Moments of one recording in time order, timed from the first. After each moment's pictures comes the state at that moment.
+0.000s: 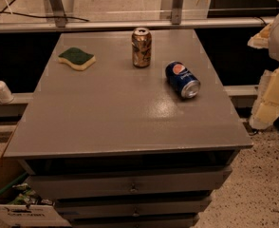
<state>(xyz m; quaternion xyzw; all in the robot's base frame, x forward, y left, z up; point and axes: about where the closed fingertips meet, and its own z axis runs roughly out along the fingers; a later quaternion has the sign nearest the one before) 0.438 -0.217 0.976 -0.60 0.78 -0.03 0.16</state>
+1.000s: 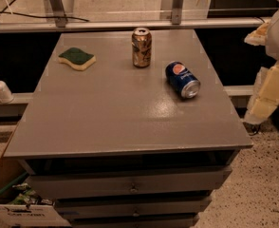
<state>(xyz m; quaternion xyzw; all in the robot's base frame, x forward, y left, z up) 0.451 -0.213 0.976 -0.61 0.77 -0.03 0.18</state>
